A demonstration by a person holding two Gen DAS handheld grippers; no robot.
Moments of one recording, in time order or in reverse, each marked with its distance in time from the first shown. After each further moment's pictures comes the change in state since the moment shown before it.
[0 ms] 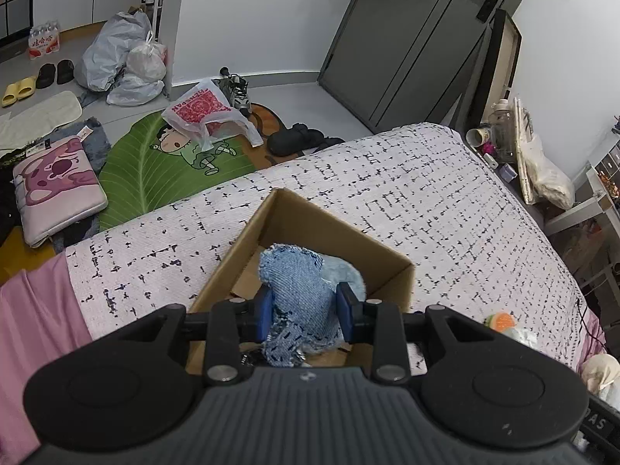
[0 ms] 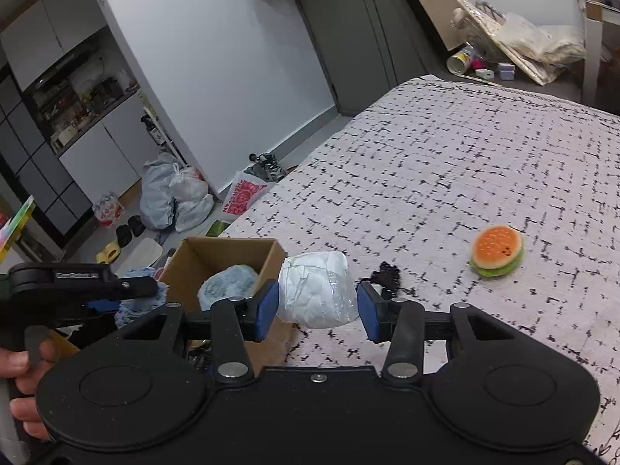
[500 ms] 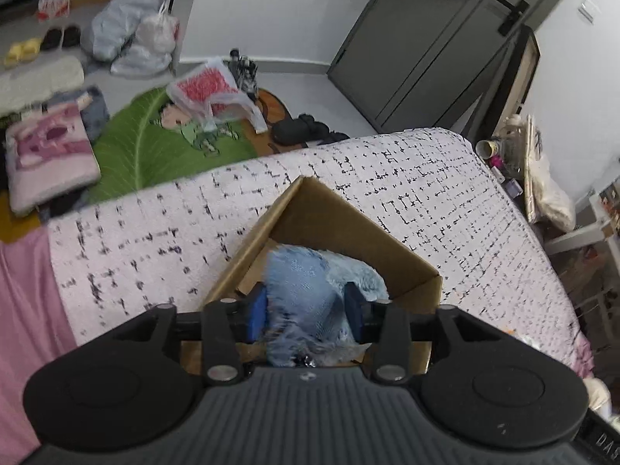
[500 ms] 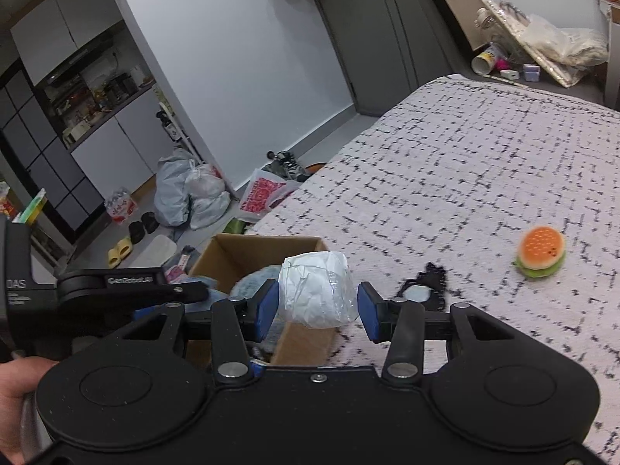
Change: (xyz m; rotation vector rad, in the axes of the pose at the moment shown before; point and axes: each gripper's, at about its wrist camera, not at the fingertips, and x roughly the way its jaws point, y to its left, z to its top) left arm 0.031 0.032 0.000 -0.119 0.028 -0.051; right arm 0.017 0.035 -0.002 -0.007 0.001 0.041
